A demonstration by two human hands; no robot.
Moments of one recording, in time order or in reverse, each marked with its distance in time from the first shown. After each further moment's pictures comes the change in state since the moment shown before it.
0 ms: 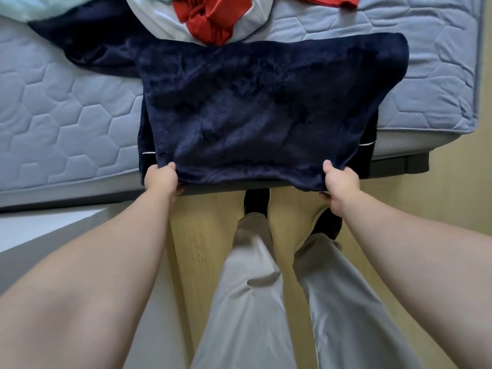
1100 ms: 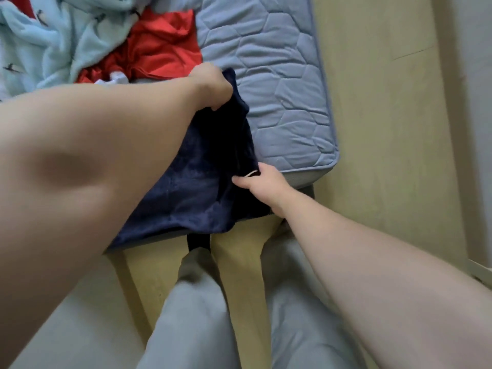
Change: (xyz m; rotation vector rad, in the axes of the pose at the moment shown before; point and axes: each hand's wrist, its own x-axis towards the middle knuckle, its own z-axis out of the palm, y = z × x) left_hand -0.252 0.208 0.414 1.441 -0.172 0.884; right_hand 0.079 -0.121 -0.151 -0.138 -0.566 -0.252
